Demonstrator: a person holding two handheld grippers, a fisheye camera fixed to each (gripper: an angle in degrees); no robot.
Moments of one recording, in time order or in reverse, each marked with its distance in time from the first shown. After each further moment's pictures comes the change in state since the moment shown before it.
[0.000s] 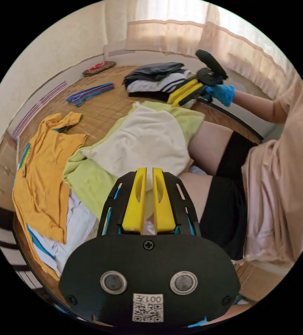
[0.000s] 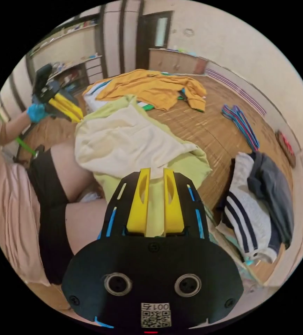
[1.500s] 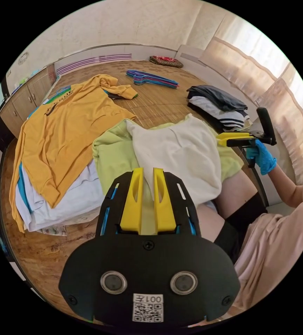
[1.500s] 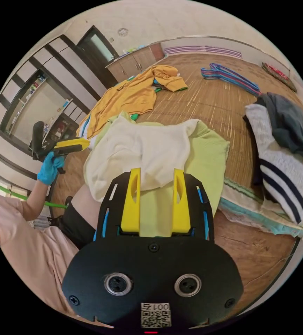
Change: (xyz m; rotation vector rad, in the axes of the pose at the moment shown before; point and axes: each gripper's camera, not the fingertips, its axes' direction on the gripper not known) left arm -0.090 -0.001 -0.001 0.030 -0.020 -0.486; right arm 0.101 0.020 0.020 0.004 -0.240 0.448
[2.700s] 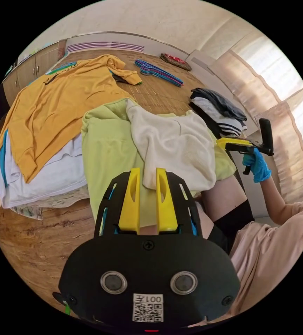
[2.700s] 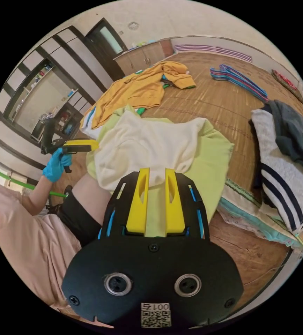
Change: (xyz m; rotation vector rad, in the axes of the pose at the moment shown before) left arm -0.028 0.025 0.027 -0.024 0.120 -0.145; right arm -0.027 0.006 -0.001 -0.046 -0.021 -0.096
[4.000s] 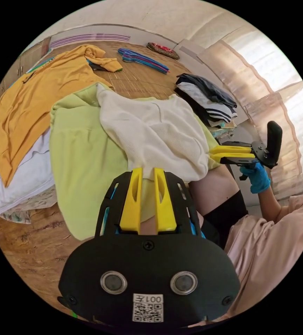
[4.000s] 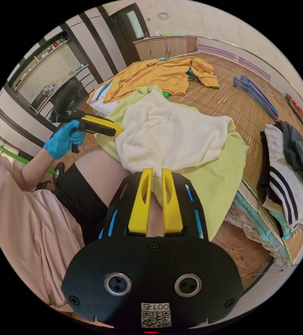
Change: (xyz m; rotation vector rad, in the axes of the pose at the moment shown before) left arm 0.009 0.009 0.042 -0.079 0.121 0.036; right arm -0.144 0.046 0.039 -0.073 0.101 -0.158
